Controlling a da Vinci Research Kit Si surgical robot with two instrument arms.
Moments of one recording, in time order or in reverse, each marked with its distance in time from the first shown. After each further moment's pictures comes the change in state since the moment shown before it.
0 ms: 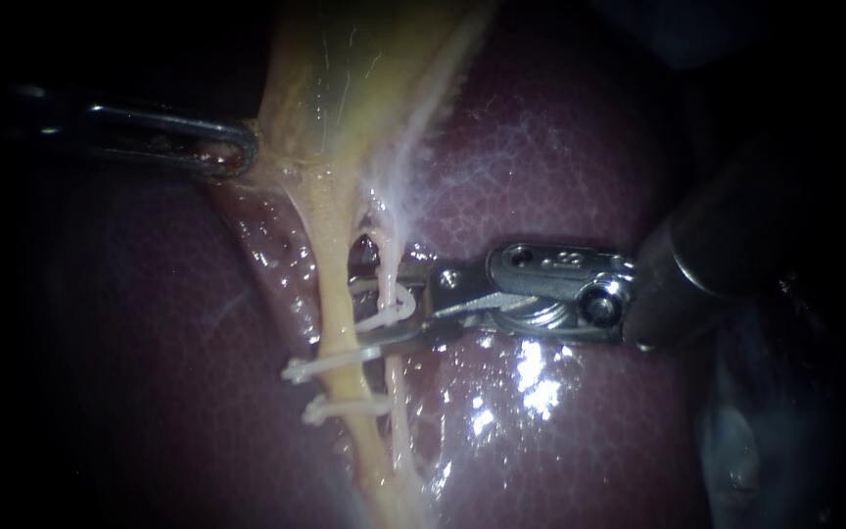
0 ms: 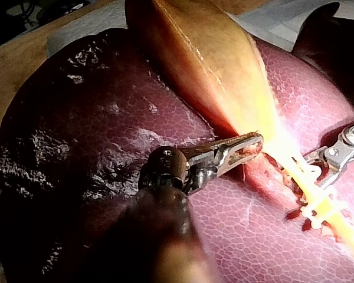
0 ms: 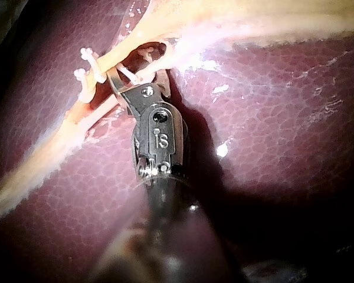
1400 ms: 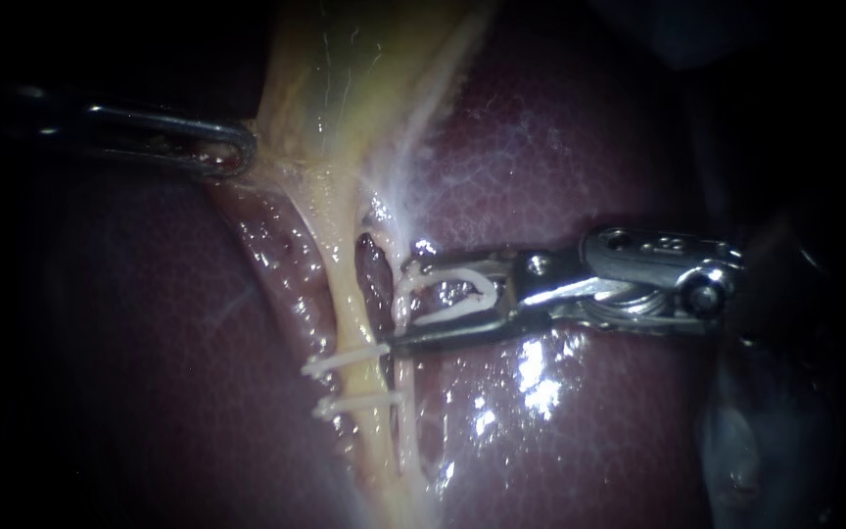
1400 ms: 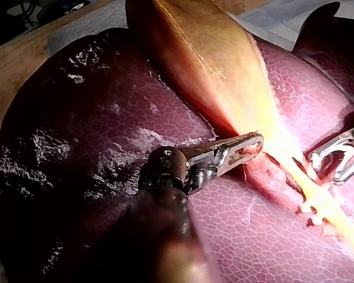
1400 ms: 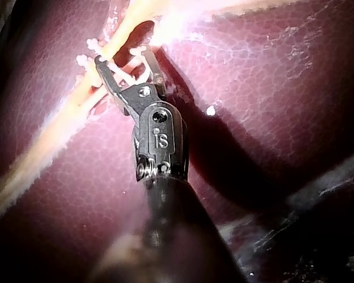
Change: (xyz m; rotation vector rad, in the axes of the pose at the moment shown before) right arm 0.002 -0.002 -0.007 0.043 0.015 0.089; left arm 0.000 0.000 0.000 0.002 0.000 0.001
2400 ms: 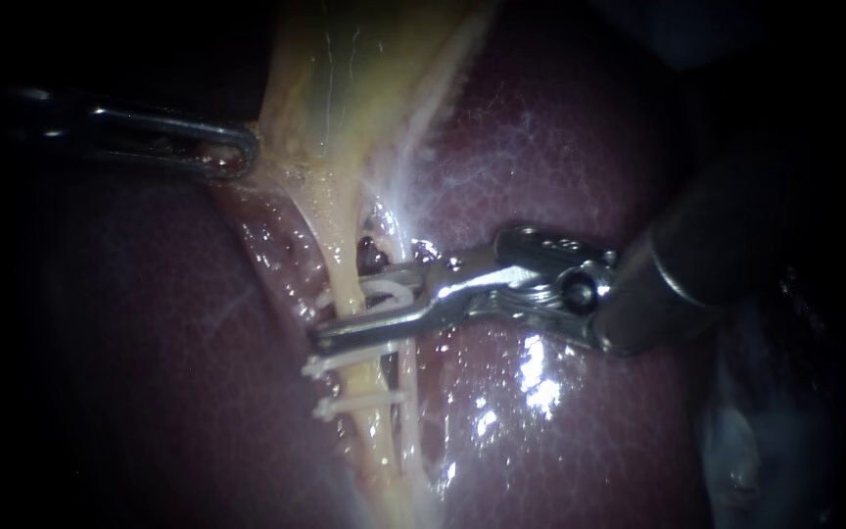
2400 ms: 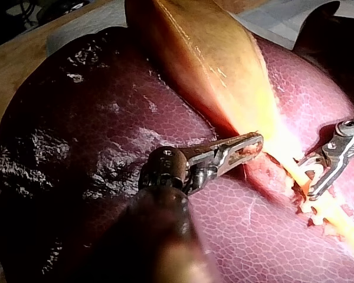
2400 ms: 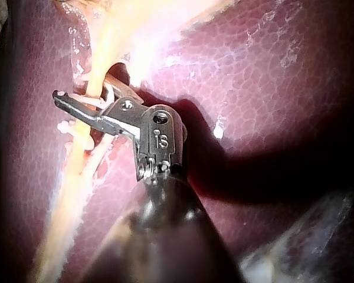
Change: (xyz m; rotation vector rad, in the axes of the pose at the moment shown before) right arm -0.002 0.004 0.007 0.253 0.133 0.231; left arm 0.000 0.000 0.000 0.001 0.000 0.002
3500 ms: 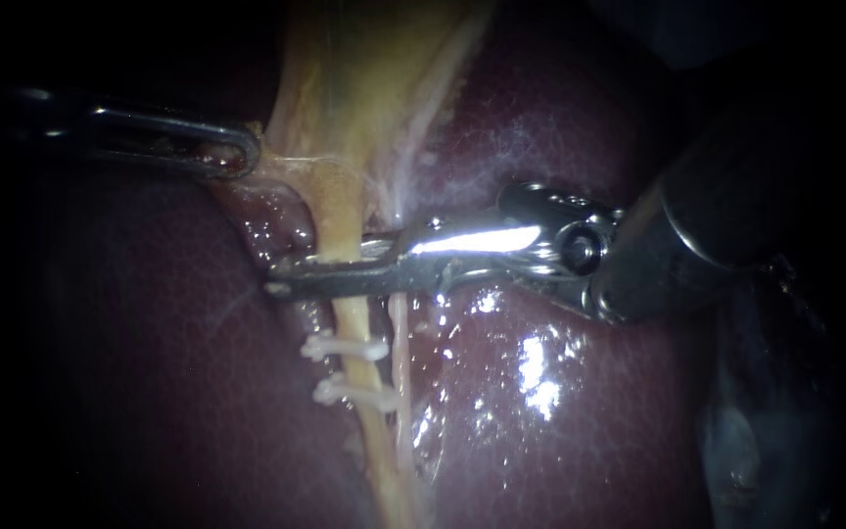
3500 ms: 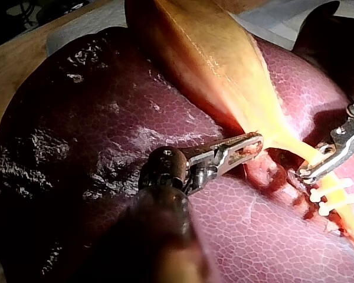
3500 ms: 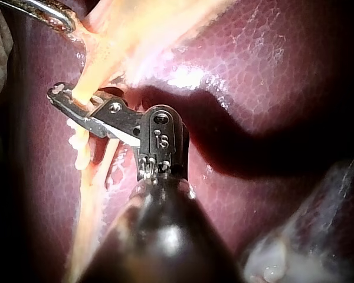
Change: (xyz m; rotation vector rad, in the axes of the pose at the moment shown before) right arm 0.005 -0.004 -0.001 0.005 0.063 -0.006; left arm 0.000 0.000 0.000 0.000 0.000 0.000
